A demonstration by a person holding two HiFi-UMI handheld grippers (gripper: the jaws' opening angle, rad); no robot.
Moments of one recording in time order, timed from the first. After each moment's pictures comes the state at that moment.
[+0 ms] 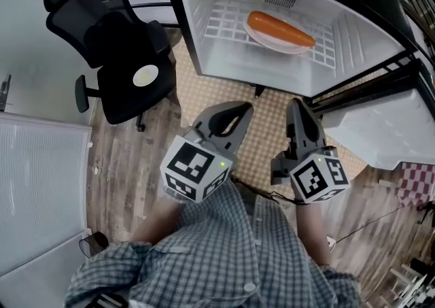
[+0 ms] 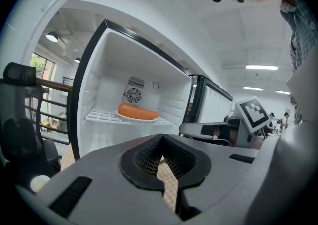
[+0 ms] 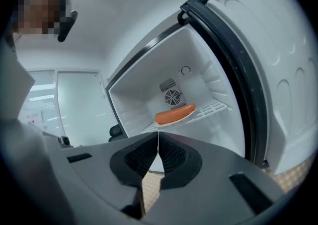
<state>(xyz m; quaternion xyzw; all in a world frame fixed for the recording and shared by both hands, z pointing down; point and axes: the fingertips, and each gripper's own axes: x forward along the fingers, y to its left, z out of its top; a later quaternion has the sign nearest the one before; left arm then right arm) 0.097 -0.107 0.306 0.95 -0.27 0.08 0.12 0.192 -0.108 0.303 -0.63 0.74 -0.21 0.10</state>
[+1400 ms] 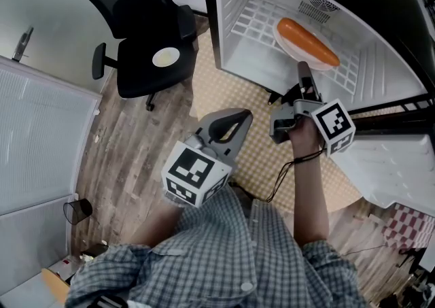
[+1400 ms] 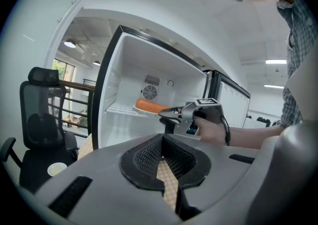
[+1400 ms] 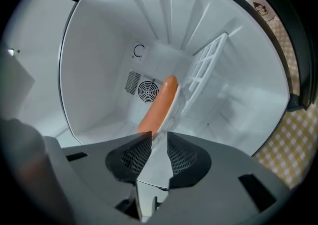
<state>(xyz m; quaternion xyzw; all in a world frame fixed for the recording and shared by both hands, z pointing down) 0.078 -0.106 0.324 0.91 -0.37 0.10 0.14 0.208 -0.234 0.343 -0.54 0.65 -0.44 0.30</state>
